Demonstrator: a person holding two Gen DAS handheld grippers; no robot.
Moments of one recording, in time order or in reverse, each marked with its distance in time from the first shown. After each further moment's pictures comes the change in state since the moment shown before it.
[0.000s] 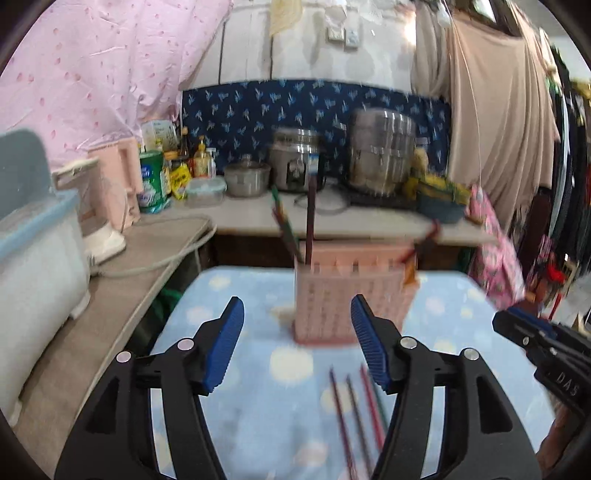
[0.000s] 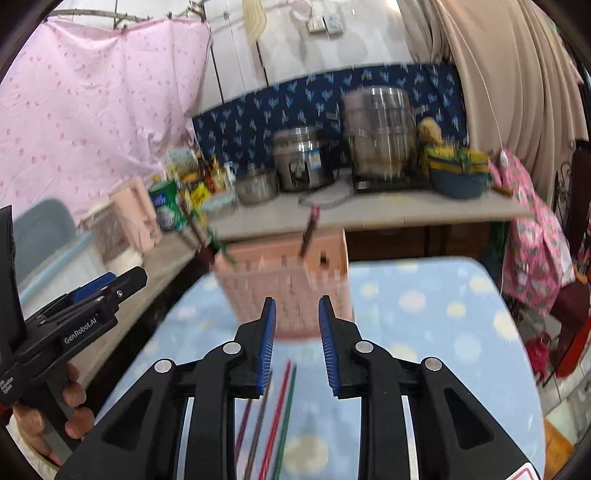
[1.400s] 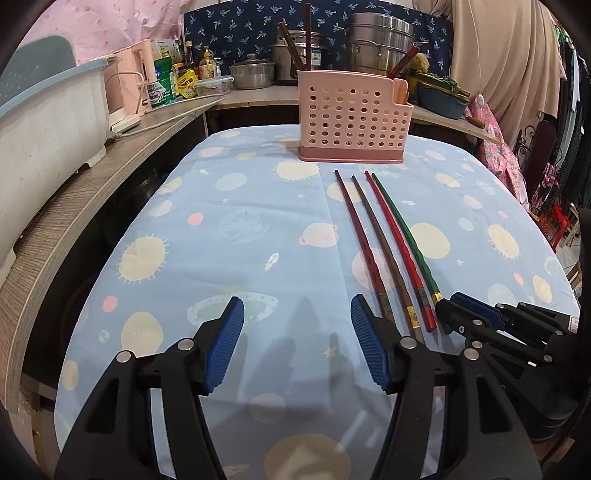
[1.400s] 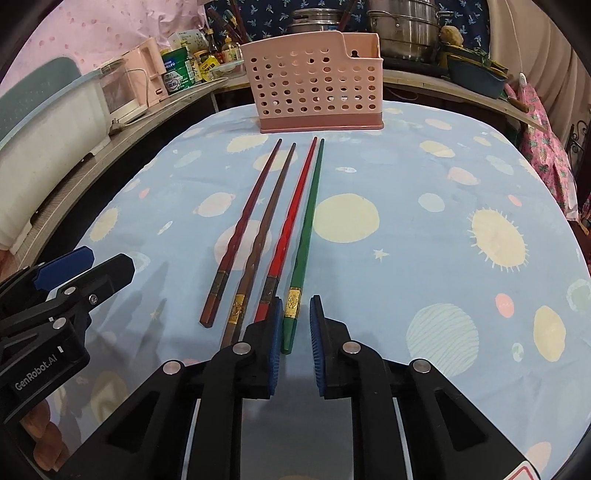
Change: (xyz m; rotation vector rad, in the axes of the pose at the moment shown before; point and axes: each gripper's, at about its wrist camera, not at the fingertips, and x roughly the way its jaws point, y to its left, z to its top) left arm -0.041 -0.003 -0.154 0.001 0.297 0.025; right arm 0.012 0.035 -0.173 -0.088 0.361 -0.035
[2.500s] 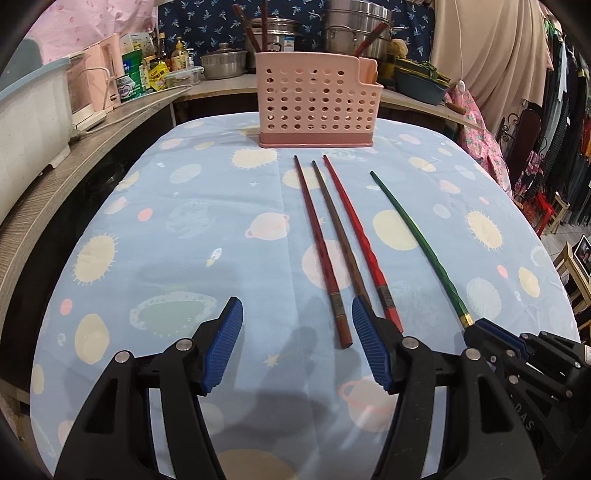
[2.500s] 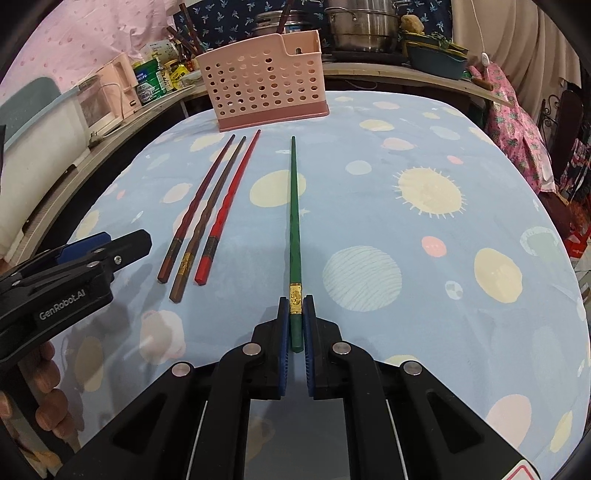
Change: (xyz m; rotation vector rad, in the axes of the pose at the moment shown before) left arm 0.025 -0.034 0.002 0.034 0.045 -0.080; right arm -0.028 -0.040 -0.031 0.086 -0.001 -0.058
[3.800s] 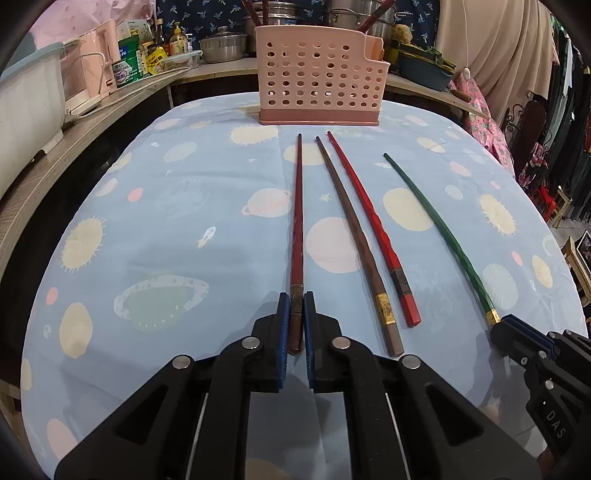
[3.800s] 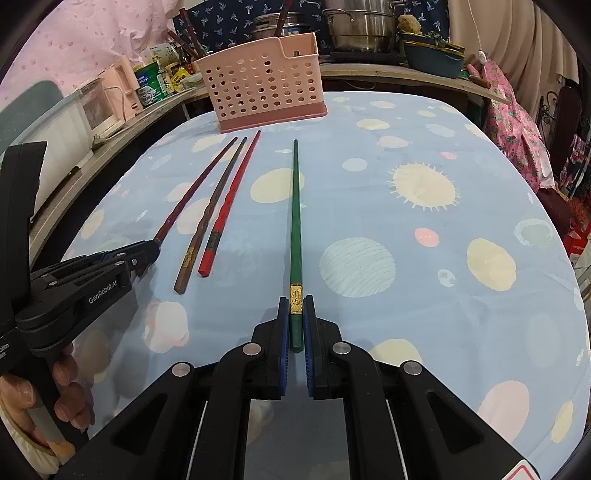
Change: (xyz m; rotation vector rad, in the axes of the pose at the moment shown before) left arm 0.018 0.005 -0.008 -0.010 0.054 0.001; right arm -0.007 -0.001 -0.006 0.008 -0.009 0.007
